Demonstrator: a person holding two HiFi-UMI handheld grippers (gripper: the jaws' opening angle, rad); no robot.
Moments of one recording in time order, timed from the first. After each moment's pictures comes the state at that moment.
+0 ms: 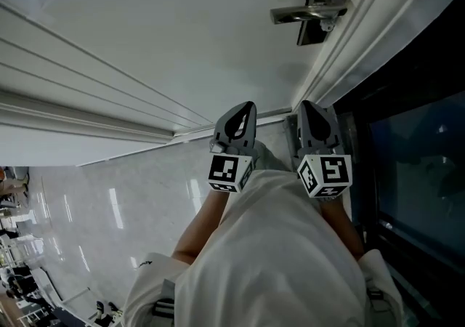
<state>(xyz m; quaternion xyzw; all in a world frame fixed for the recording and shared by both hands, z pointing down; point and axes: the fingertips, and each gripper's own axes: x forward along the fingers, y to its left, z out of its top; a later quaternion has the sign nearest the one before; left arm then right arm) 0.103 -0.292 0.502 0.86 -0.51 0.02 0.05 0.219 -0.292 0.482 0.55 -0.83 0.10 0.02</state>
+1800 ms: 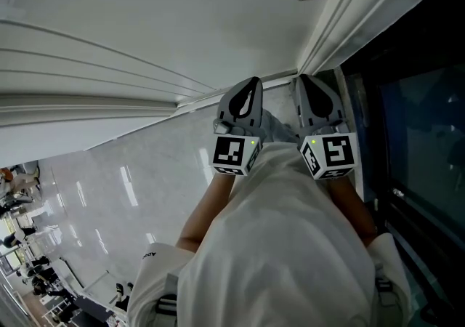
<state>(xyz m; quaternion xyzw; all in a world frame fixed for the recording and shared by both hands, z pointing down) 0.113 -0.264 0.522 0.86 -0.50 0.04 0.07 0.203 -0.264 0.502 0.53 -0.84 0.10 0.03</state>
